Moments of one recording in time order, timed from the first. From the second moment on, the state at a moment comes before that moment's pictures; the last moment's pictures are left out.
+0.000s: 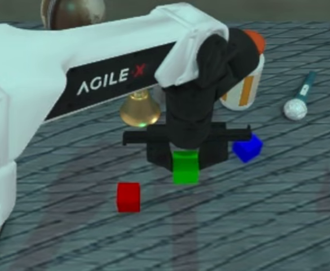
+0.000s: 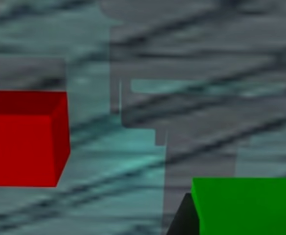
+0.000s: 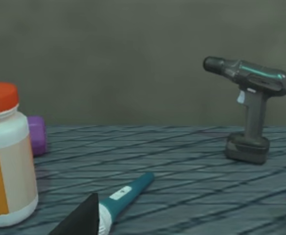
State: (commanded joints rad) left arm -0.83 2.11 1.77 -1.20 -0.03 -0.82; right arm 0.00 0.00 0.00 0.00 0.00 0.00
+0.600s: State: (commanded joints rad) left arm -0.83 2.17 1.60 -0.97 -0.02 -0.82; right arm 0.00 0.00 0.00 0.00 0.00 0.00
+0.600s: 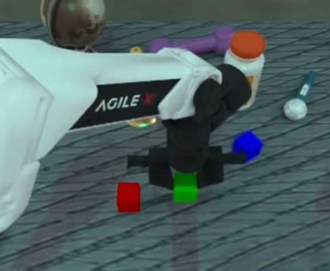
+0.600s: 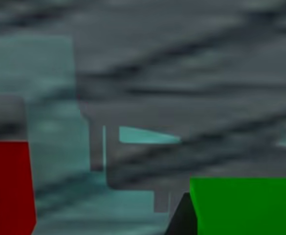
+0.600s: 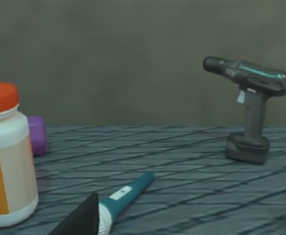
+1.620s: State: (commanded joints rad) left arm -0.83 2.17 1.58 -0.95 -0.02 -0.82; right arm 0.00 0.00 0.00 0.00 0.00 0.00
